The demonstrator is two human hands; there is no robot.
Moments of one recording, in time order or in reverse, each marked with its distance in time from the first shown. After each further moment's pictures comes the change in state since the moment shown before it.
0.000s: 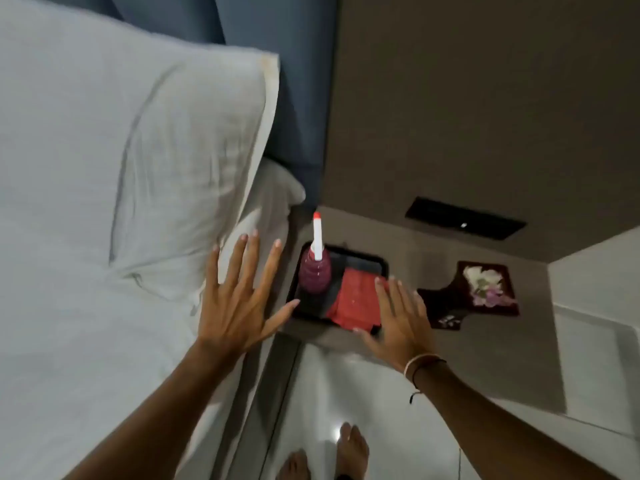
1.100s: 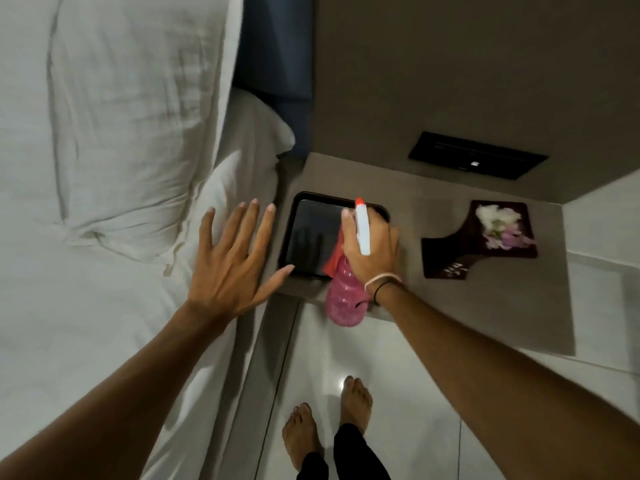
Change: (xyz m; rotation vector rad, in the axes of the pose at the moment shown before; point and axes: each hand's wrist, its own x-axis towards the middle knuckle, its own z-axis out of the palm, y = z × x) left_hand 0.001 0.008 0.040 0.029 -0.048 0.117; right_hand 0.066 -0.047 0.001 0.643 0.466 0.223
